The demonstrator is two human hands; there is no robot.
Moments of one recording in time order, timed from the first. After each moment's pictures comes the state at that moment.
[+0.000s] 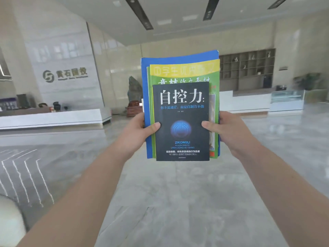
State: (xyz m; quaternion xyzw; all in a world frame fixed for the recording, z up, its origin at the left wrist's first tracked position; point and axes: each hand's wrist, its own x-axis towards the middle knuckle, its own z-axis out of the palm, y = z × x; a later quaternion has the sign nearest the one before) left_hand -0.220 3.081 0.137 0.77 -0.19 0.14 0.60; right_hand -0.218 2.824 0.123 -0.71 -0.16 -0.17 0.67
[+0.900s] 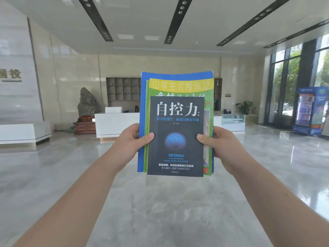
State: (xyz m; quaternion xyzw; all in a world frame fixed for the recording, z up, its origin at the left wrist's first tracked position) left_hand 0.228 2.981 0.144 0.72 -0.29 0.09 0.63; right_hand 0.161 2.723 0.139 -0.73 -0.08 -0.23 0.64
